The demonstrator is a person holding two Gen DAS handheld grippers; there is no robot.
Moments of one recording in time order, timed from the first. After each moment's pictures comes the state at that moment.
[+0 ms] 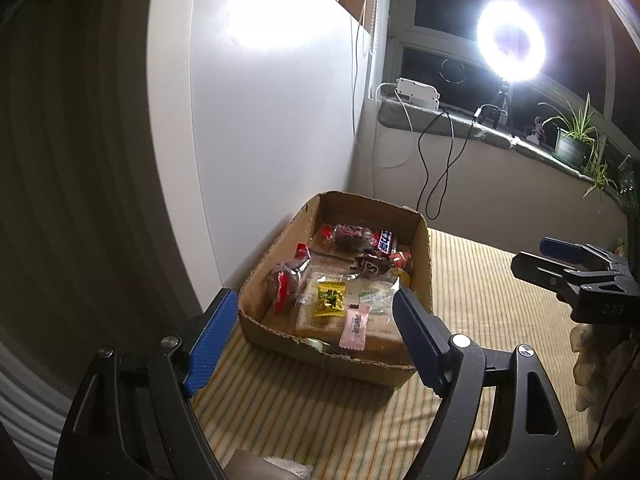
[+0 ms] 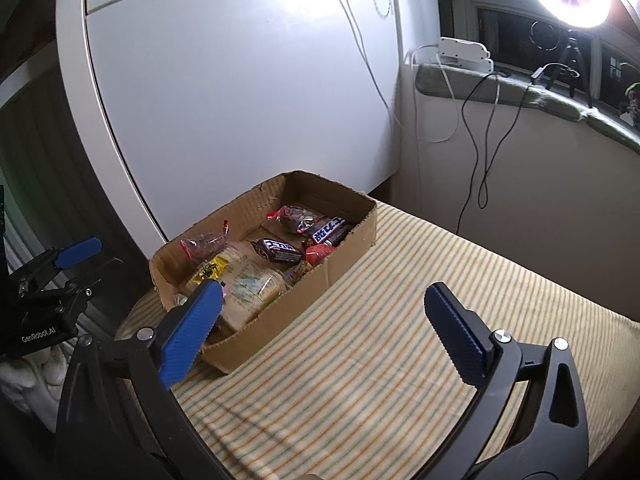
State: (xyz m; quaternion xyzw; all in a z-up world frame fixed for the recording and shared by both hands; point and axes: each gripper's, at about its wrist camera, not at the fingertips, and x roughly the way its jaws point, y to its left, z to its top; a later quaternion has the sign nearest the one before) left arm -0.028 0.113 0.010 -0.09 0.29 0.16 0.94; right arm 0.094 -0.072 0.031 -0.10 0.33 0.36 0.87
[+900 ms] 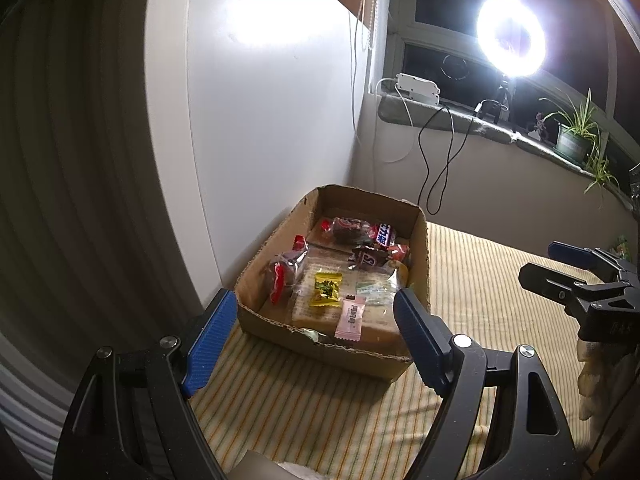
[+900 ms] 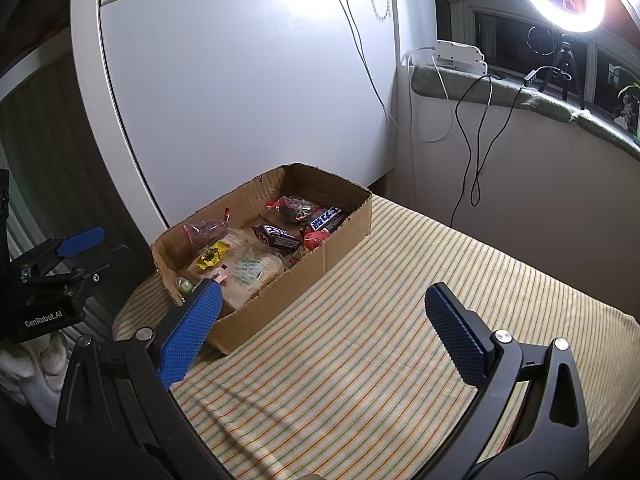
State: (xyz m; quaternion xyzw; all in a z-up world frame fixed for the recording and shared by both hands) left arm -0.031 0.104 0.006 -0.09 0.30 0.17 0.93; right arm 0.079 -0.079 0.030 -0.11 0.32 0.36 0.87
